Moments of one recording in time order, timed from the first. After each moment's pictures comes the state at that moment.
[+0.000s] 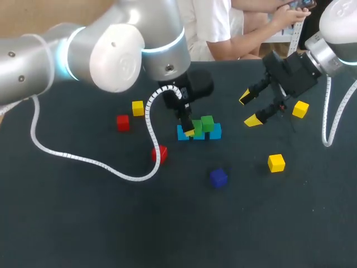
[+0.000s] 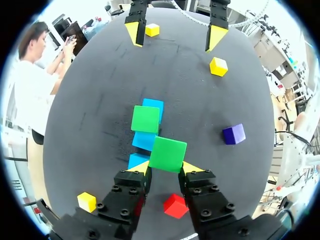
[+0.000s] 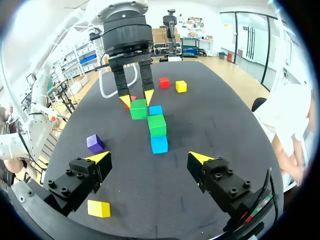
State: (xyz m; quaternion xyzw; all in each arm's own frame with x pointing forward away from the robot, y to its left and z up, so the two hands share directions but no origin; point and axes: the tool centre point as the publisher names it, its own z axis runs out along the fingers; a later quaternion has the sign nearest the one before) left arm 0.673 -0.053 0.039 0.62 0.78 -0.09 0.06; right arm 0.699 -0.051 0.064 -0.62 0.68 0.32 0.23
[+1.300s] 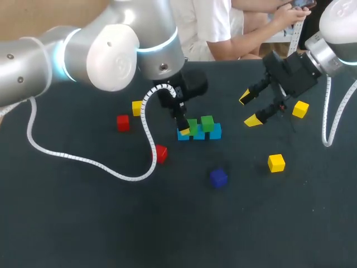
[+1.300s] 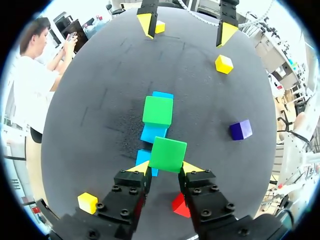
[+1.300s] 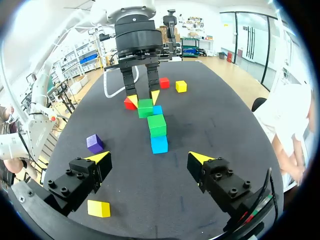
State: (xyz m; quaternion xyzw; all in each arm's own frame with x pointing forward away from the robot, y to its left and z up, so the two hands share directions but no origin) left arm 0.685 -0.042 0.031 0.61 0.78 -0.09 0.06; right arm 0.699 -0.051 0.064 -0.62 0.68 0.32 0.23
